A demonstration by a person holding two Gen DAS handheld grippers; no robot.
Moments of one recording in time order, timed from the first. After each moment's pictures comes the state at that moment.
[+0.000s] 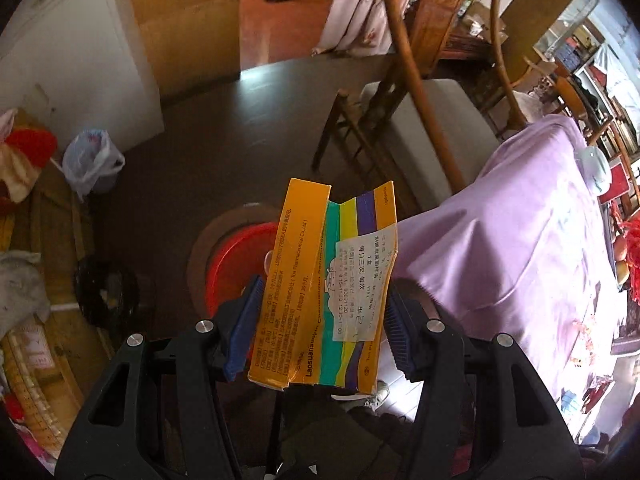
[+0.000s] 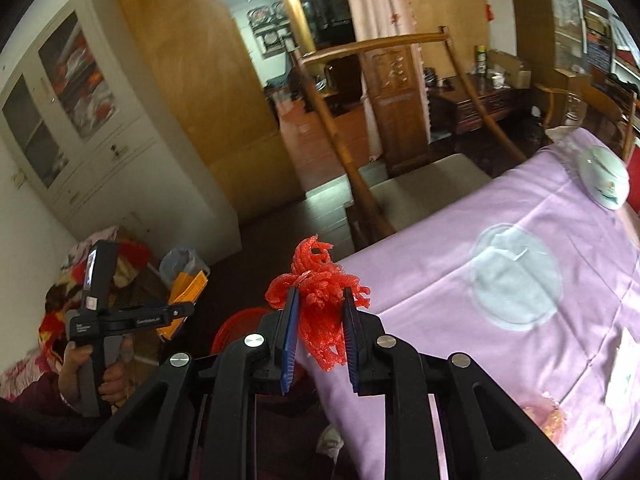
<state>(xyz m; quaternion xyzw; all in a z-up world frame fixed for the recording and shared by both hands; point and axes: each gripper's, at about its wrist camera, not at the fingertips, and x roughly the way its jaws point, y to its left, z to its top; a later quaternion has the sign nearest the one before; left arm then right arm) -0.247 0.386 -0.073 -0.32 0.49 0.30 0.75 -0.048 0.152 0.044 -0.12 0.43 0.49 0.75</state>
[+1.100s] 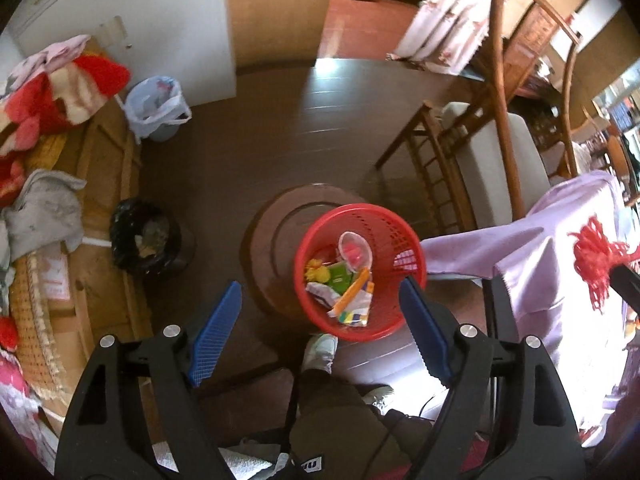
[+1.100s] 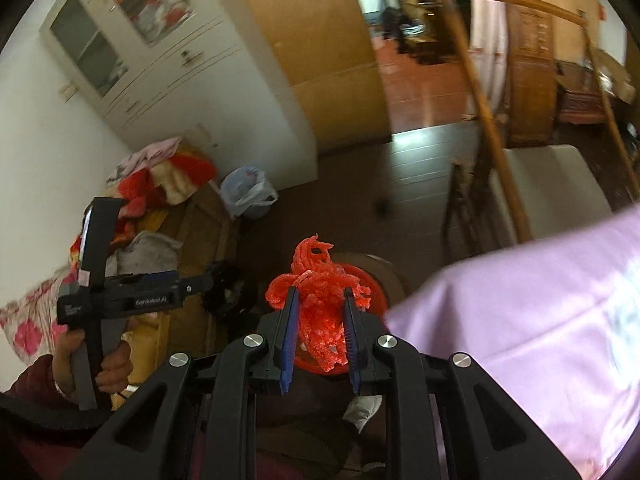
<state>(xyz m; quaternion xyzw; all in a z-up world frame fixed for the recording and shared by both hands) -0.349 0.412 -0.072 -0.38 0.47 0.40 0.69 -0.126 0.293 -0.009 -0.21 0.48 0.61 0.59</state>
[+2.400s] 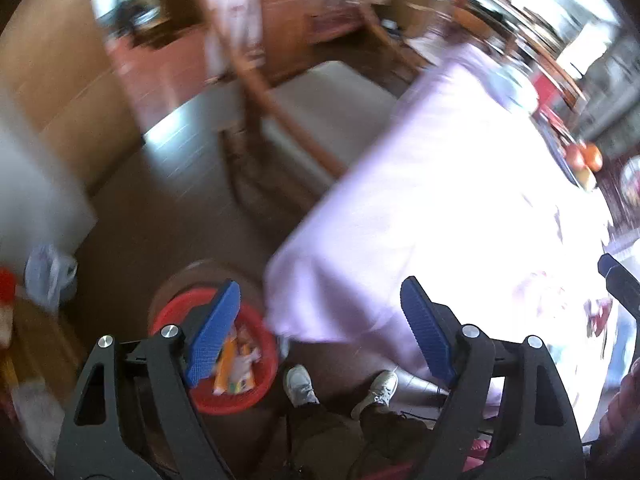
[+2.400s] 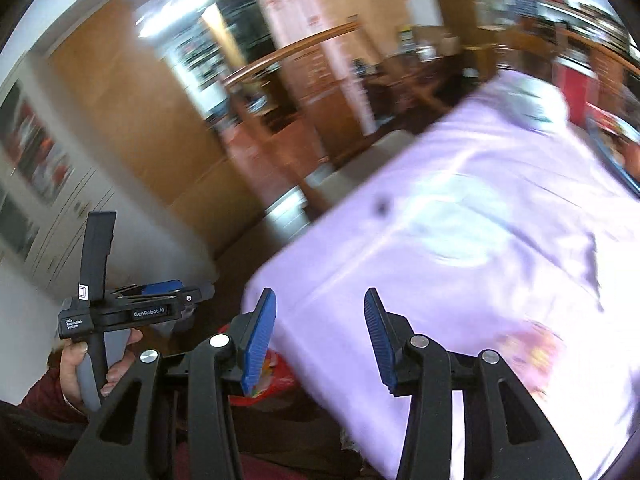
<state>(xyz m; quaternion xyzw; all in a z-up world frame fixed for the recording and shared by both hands) -0.105 0.303 -0.030 -0.18 0.52 0.13 0.83 -0.024 0.046 0.023 0.00 0.46 0.36 0.81</state>
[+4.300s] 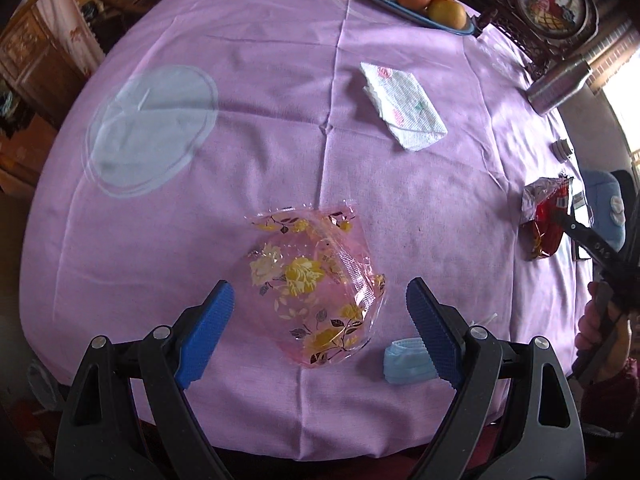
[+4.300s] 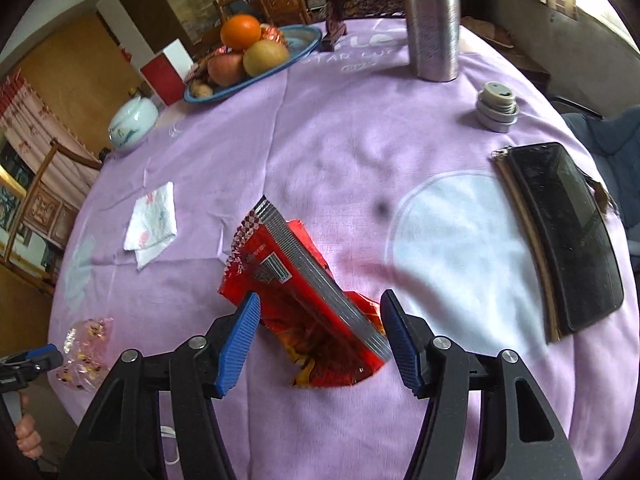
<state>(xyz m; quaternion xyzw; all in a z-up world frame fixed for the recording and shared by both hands) 0.038 -0.001 -0.067 -0.06 0.62 -0.07 0.78 0.059 -0.361 -0.098 0.13 0.51 0.01 0.85</state>
